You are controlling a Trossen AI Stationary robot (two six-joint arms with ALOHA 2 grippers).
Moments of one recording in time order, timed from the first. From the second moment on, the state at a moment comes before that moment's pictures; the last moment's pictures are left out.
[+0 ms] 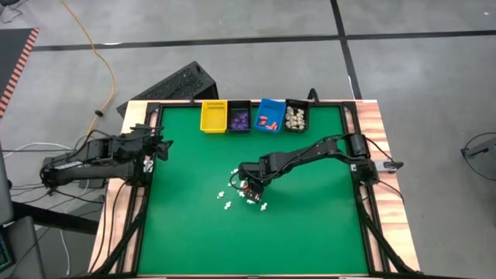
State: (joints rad) left arm 0.16 0.30 0.58 -0.90 -0.53 -0.75; right arm 0.07 2.00 1.41 -0.62 0.00 0.51
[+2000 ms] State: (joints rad) left arm 0.16 0.30 0.58 -0.91 -0.53 -0.75; right arm -0.55 1.74 1.39 -0.62 0.13 0.52
